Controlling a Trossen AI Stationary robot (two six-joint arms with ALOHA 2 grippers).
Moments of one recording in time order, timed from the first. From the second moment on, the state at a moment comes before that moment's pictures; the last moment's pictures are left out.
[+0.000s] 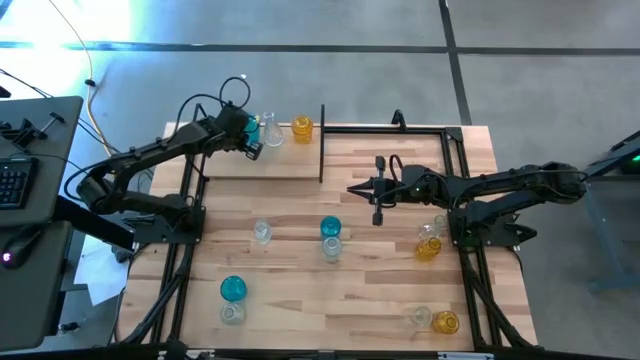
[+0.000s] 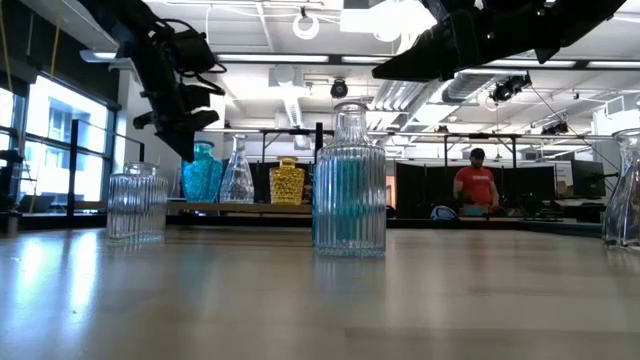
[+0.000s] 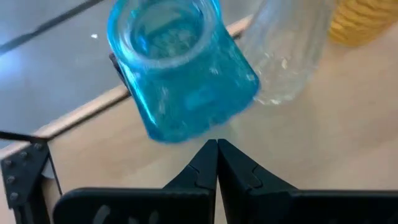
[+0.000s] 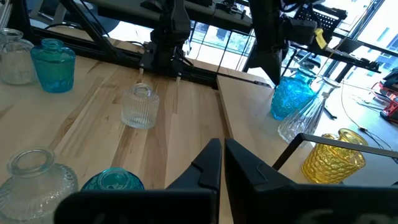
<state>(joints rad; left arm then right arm) 0.79 1.24 0.84 -0.56 -0.27 -0.16 -0.07 1.20 0.60 0.38 0.04 -0.30</state>
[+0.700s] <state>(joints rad) 0.63 1.23 0.85 -0.32 -0.27 -0.23 -0.07 1.20 0.60 0.38 0.04 -0.30</state>
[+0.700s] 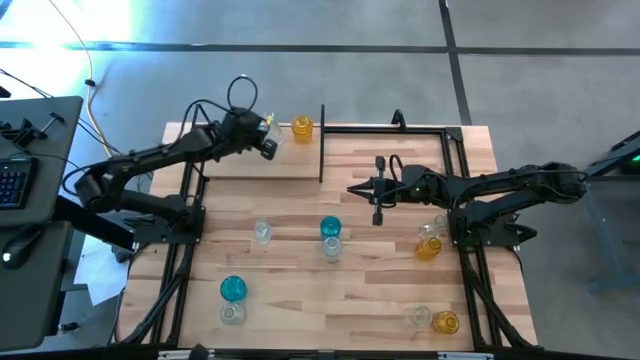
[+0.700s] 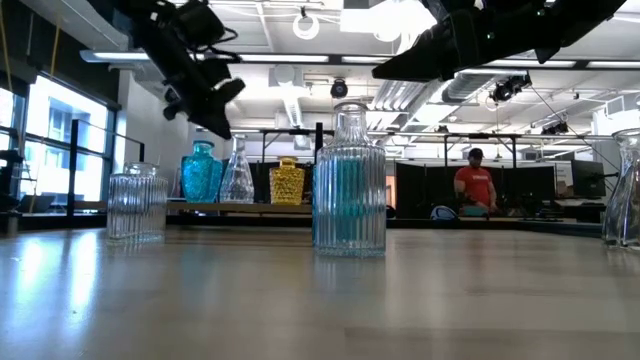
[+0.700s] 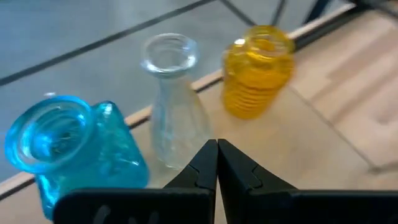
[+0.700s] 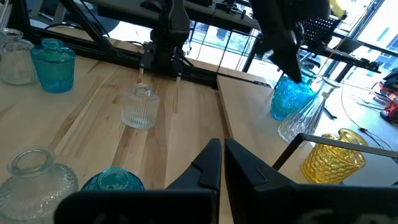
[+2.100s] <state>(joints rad) 0.62 1.42 0.89 -0.13 -0.52 -0.13 -0.07 1.20 0.60 0.39 0.04 -0.30</state>
